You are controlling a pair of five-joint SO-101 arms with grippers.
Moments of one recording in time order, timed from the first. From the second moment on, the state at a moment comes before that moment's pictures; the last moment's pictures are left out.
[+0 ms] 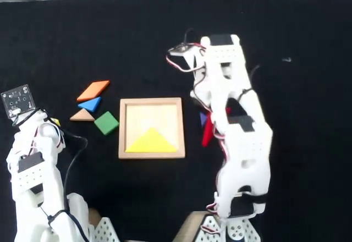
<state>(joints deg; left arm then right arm) -31.8 -47.6 78.0 23.3 -5.4 -5.8 34.1 -20.4 99.1 38.7</state>
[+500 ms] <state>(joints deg) -31.8 -47.6 78.0 23.3 -5.4 0.5 21.4 -9.8 95.8 40.0</state>
